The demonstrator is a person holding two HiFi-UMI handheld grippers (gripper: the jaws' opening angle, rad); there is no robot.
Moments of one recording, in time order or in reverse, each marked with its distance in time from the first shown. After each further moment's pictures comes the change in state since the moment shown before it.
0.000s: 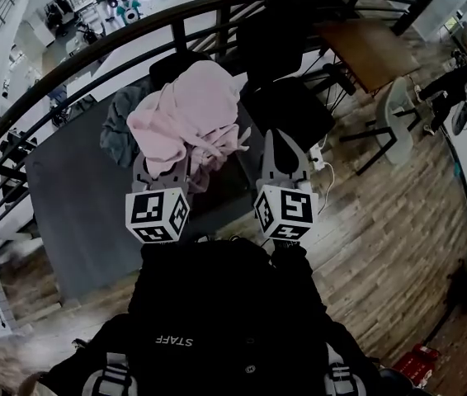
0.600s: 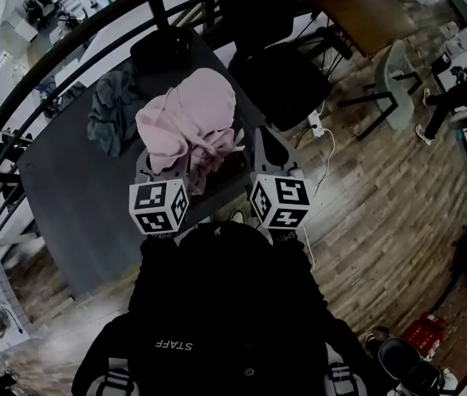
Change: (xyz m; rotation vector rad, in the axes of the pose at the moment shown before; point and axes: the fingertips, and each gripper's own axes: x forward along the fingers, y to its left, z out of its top) left arm 0.020 -0.011 -0.097 0.000 0.290 -0.057; right arm -0.001 -0.016 -0.088 0.129 0.234 -0.012
